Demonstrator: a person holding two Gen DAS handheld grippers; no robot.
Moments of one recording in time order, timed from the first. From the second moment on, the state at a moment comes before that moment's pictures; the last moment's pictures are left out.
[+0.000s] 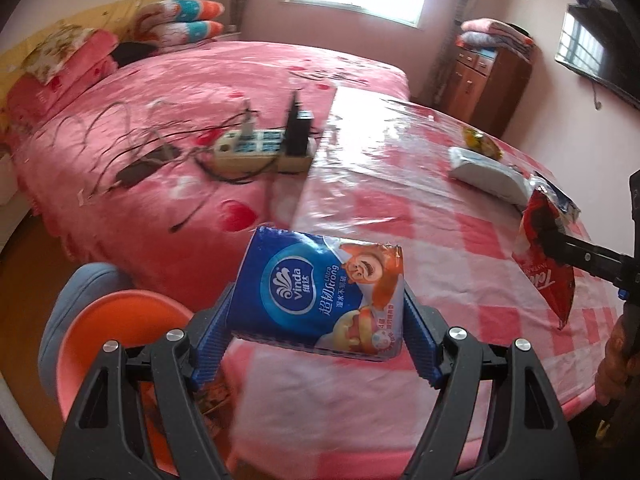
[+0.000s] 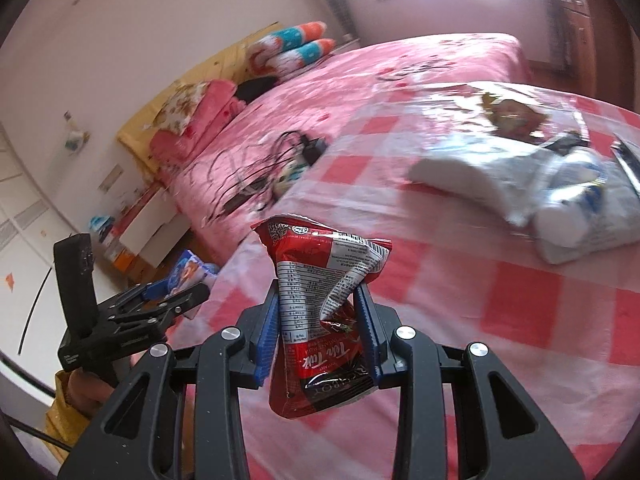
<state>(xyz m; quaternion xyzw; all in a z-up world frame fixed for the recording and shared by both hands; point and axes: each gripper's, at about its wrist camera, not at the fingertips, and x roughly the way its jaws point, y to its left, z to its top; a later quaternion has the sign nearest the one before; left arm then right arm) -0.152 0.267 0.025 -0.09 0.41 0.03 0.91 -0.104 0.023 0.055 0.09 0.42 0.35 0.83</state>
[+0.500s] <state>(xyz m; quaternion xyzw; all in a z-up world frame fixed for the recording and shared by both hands) -0.205 0.347 0.002 -0.13 0.41 0.12 0.89 -0.138 0.159 0.067 0.01 0.44 0.46 0.77</state>
